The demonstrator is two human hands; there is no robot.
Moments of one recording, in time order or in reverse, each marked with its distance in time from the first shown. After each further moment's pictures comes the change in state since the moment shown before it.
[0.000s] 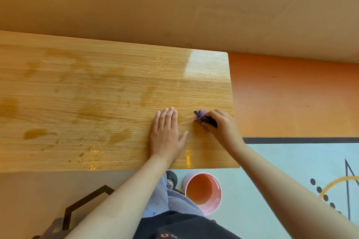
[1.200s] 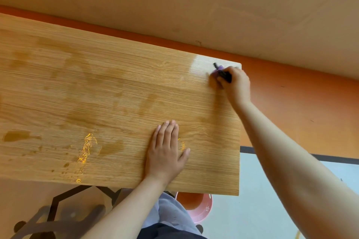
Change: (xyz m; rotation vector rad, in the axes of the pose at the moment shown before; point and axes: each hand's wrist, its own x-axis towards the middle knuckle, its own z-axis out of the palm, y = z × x) left_hand 0.003 0.004 0.012 0.031 -0.021 -0.050; right_hand 0.173 0.039 -0.017 0.017 0.150 0.149
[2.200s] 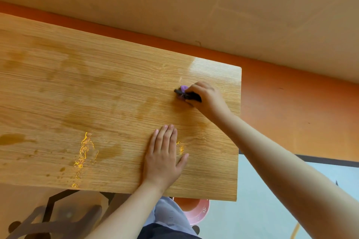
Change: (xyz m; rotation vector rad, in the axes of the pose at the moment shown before) left_hand 0.000 -0.002 0.001 0.032 -0.019 0.006; right_hand -0.031 -0.049 0.019 -0.048 -0.321 -0.490
